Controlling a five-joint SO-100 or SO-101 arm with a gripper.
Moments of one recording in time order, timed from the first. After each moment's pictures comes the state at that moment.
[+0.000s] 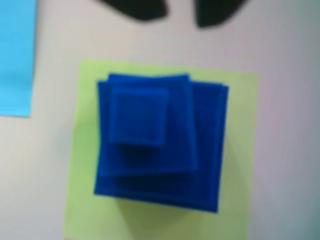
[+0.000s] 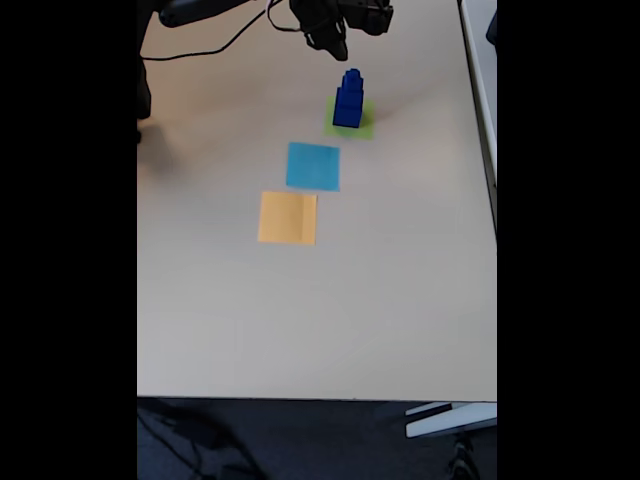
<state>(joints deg) -2.8 67.7 46.9 77.6 89.4</state>
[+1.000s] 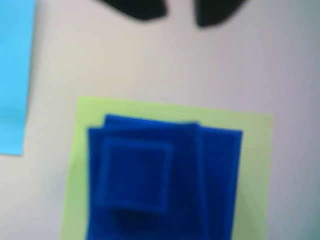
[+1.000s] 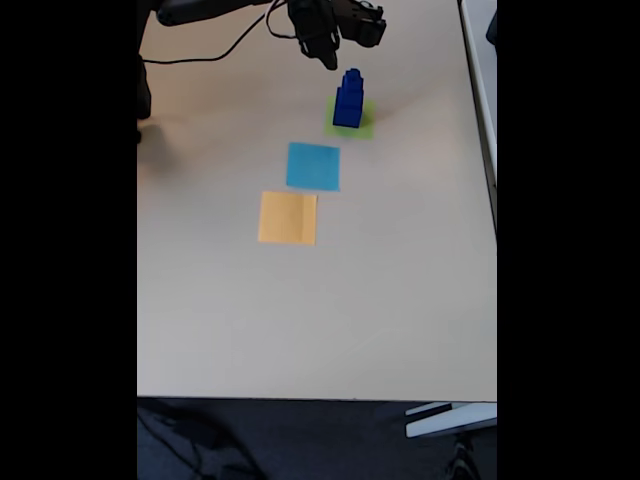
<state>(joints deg) -2.8 68.6 51.9 77.8 88.5</state>
